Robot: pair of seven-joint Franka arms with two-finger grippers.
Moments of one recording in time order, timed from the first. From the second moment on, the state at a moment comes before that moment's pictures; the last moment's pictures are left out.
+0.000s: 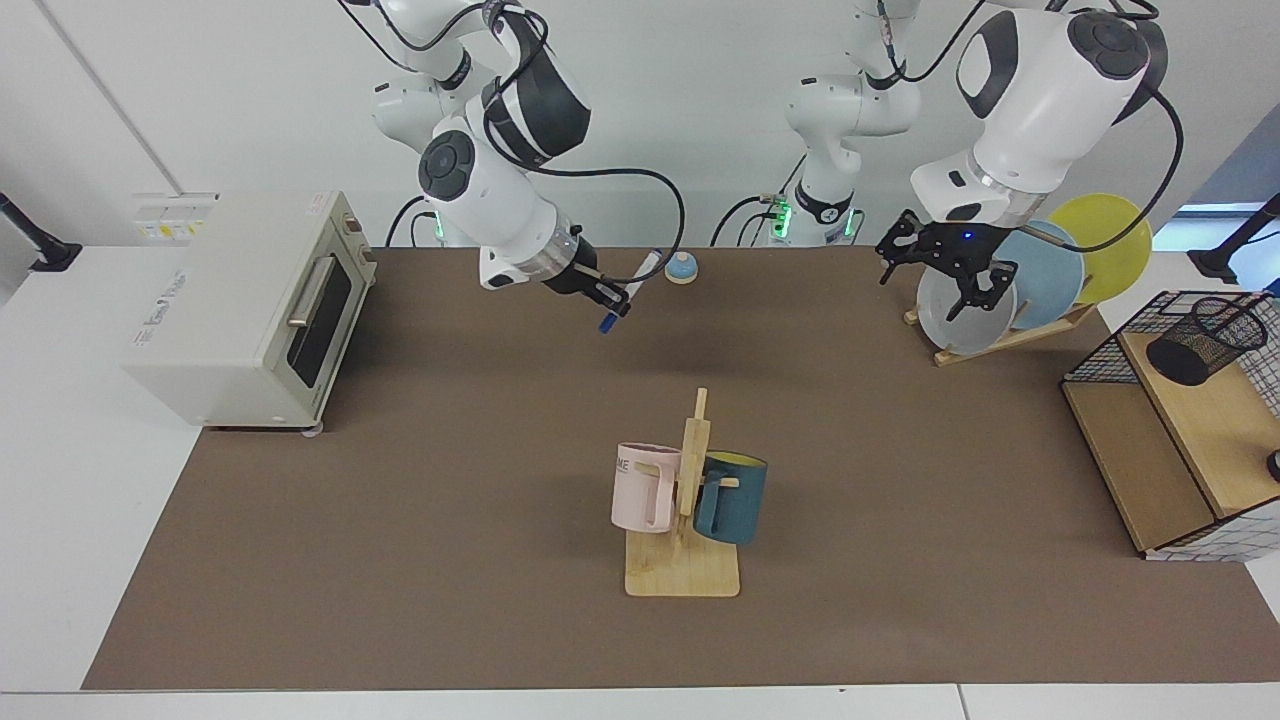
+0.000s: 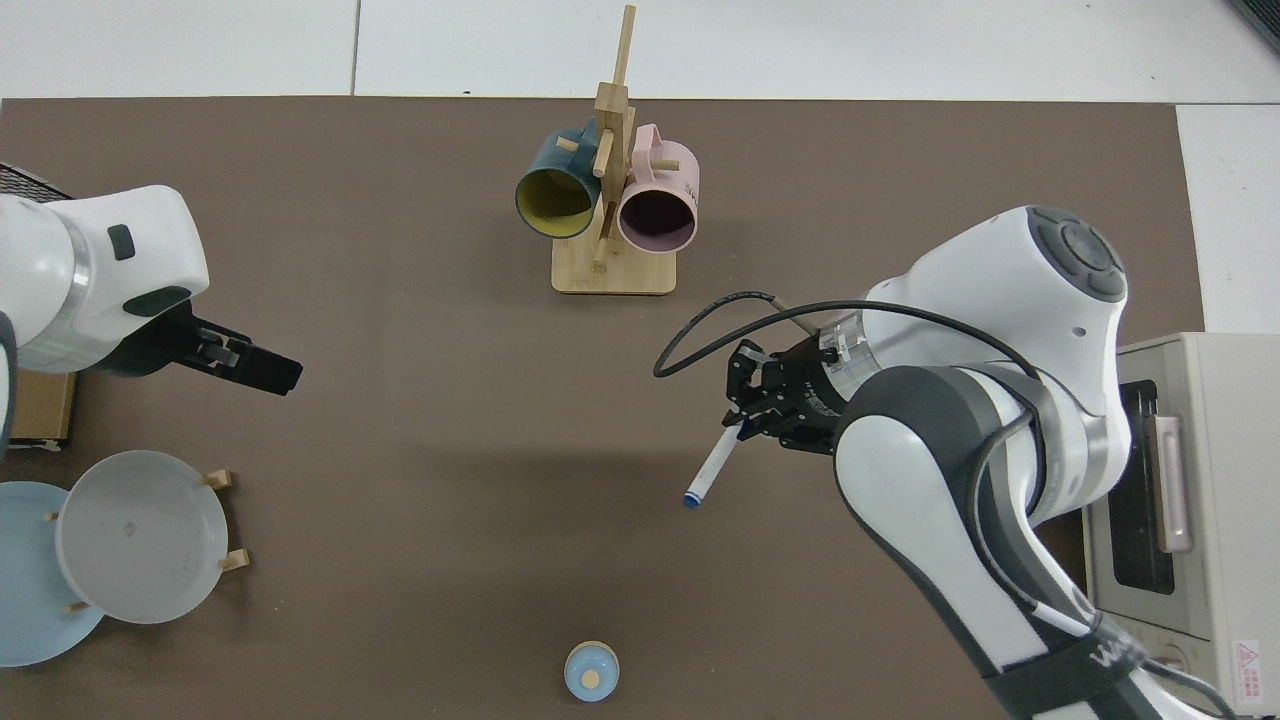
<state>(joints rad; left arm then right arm) -0.08 0.01 -0.05 -1.66 -0.09 1.65 0.60 0.28 0.12 0.10 -1.80 0.56 1.86 1.00</state>
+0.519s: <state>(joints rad) -0.09 -0.01 -0.22 -1.67 -0.02 1.61 0.83 0.34 0.25 0.10 -1.58 0.78 2.02 1.31</state>
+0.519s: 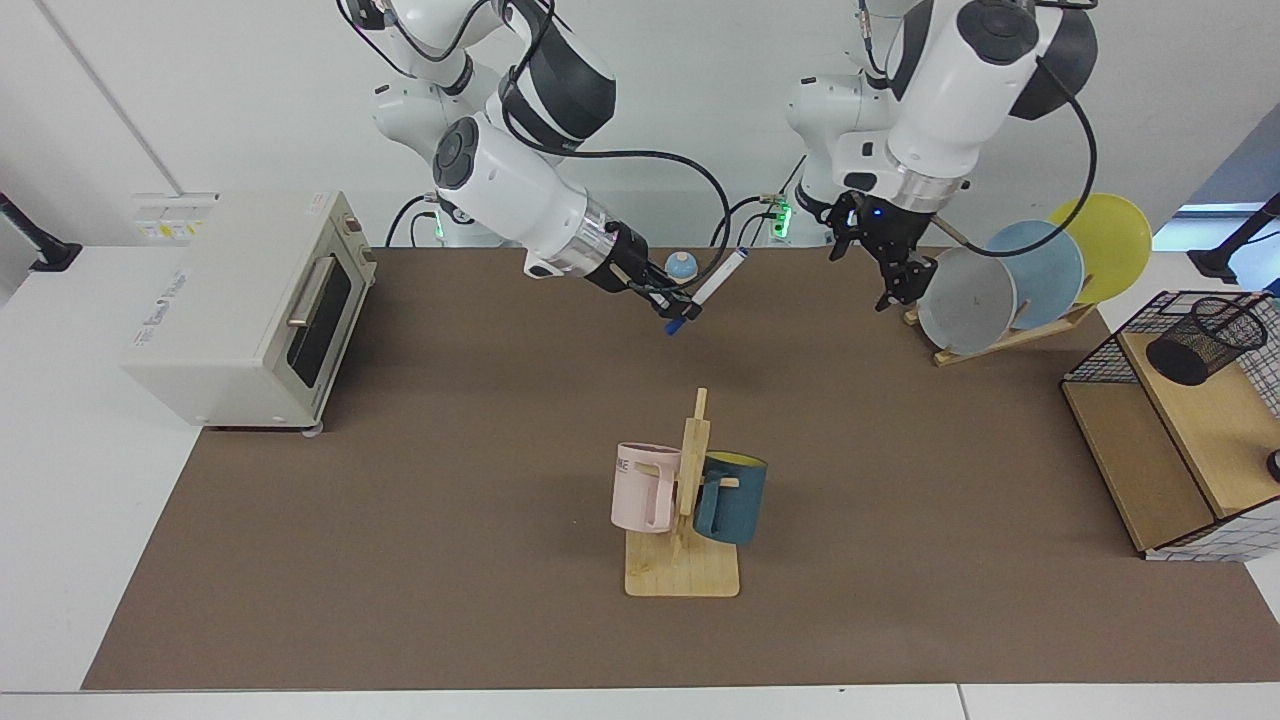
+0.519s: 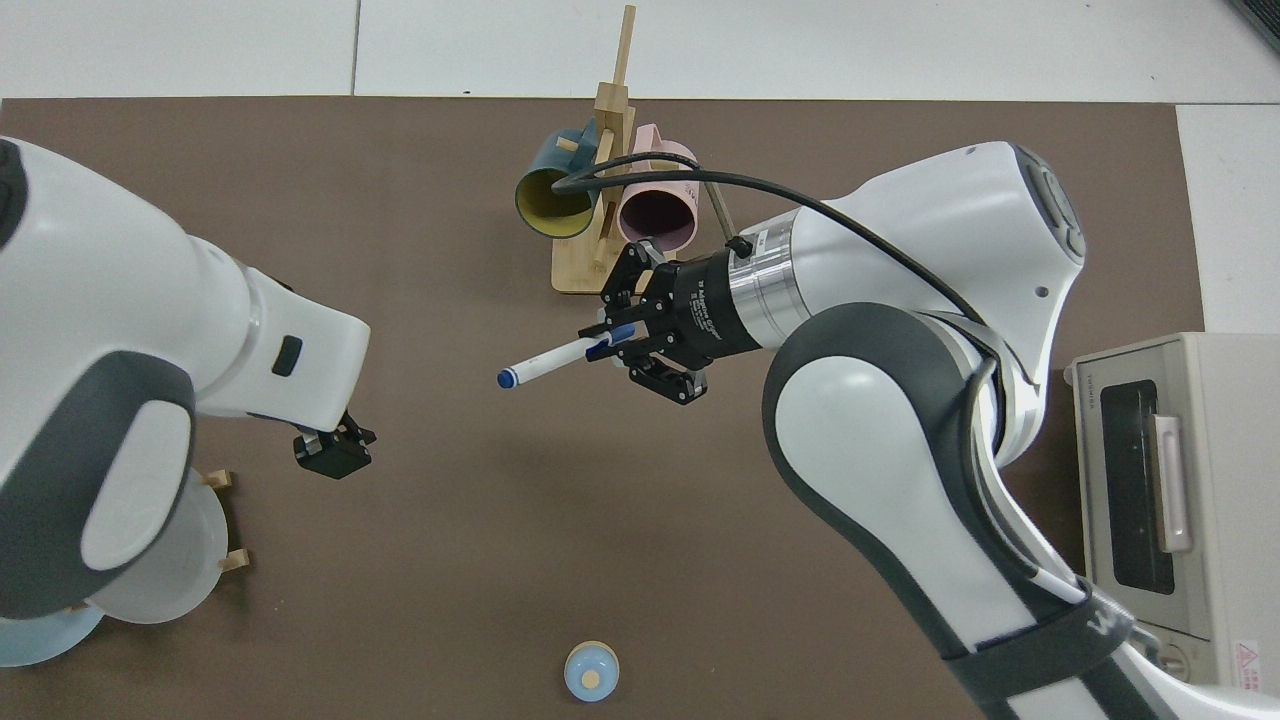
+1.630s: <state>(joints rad) -0.09 -0.05 -0.41 -1.69 0.21 1.83 0.80 0.41 0.28 0.10 -1.56 0.88 2.19 1.41</state>
